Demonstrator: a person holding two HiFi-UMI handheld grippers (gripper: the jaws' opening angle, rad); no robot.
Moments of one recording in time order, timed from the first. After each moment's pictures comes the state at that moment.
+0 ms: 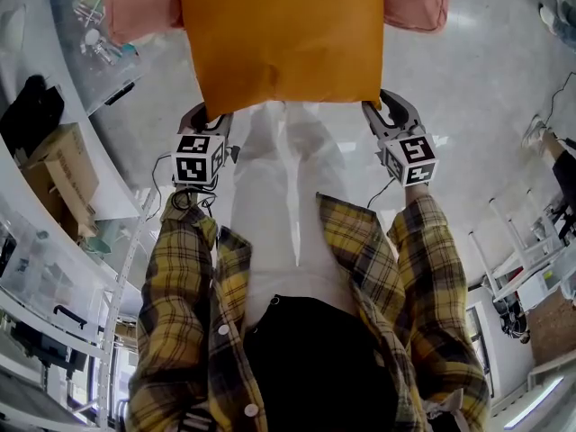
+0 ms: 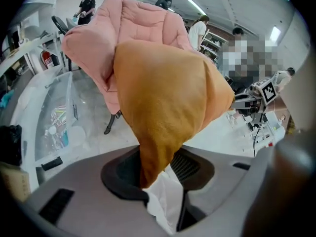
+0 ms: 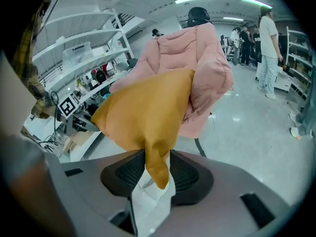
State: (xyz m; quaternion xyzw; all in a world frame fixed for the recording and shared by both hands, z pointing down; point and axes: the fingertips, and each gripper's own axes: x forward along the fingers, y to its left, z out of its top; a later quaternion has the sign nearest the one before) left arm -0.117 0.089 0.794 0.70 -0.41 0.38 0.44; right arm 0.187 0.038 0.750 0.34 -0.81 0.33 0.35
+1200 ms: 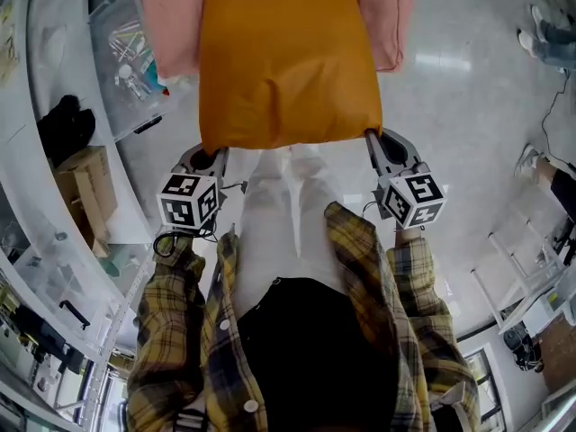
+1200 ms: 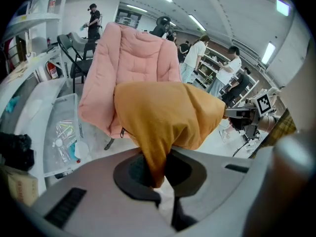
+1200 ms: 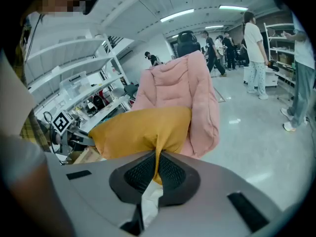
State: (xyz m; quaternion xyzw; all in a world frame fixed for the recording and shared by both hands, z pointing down) left arm -0.101 0.038 0.605 0.72 -0.43 0.33 0.44; right arm 0.182 -0.013 0.571 0.40 -0.80 0.36 0.25
